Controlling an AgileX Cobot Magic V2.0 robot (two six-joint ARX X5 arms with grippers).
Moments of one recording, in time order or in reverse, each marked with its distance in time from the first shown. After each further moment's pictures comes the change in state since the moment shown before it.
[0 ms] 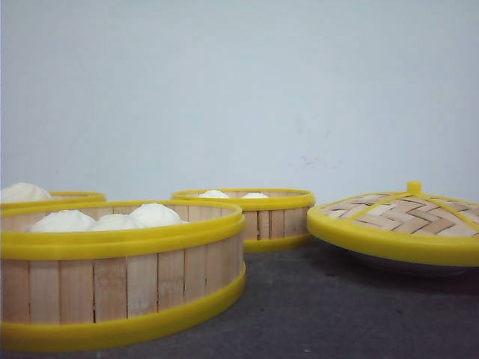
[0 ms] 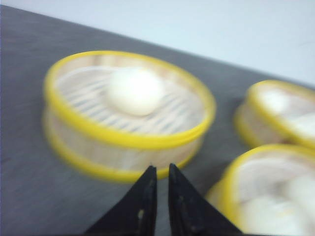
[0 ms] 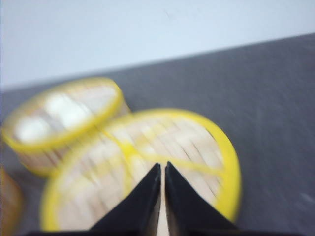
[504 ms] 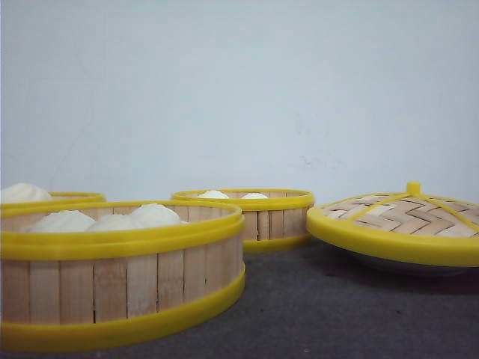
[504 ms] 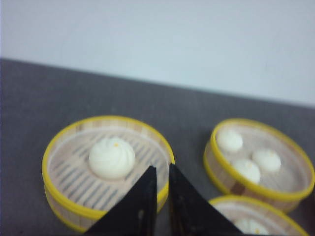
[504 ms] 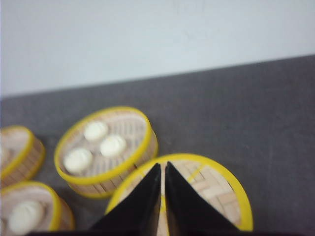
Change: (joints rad) left arm 0.000 0.478 0.644 -0.324 0.032 0.143; right arm 0.000 0.536 0.644 -0.353 -0.018 -0.088
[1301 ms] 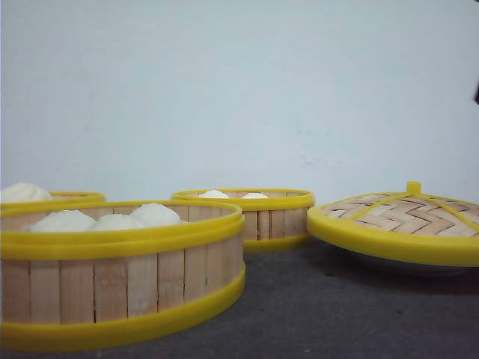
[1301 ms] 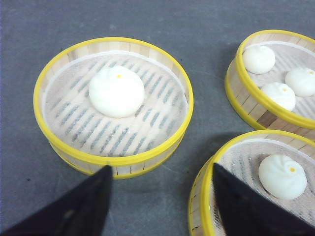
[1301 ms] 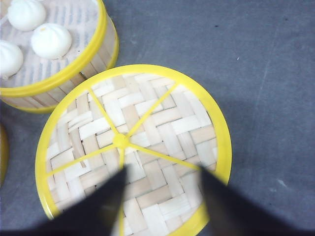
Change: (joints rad) left arm 0.000 0.226 0.033 -0.098 0.005 0.097; right arm 0.003 0.384 0.043 -0.091 0.027 -0.175
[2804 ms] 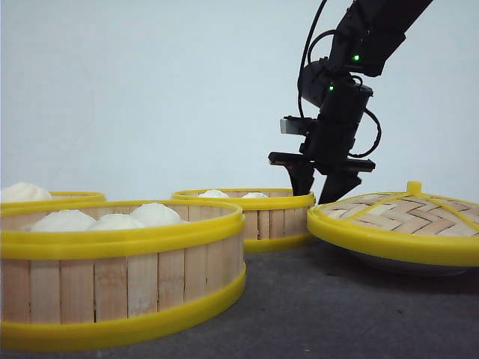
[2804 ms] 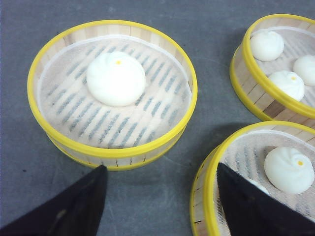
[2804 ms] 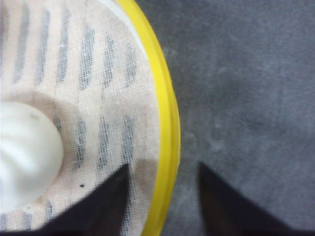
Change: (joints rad) left arm 0.000 0.053 0.000 -0.003 0.000 0.000; right arm 0.280 1.223 0.924 -0.003 0.135 0.034
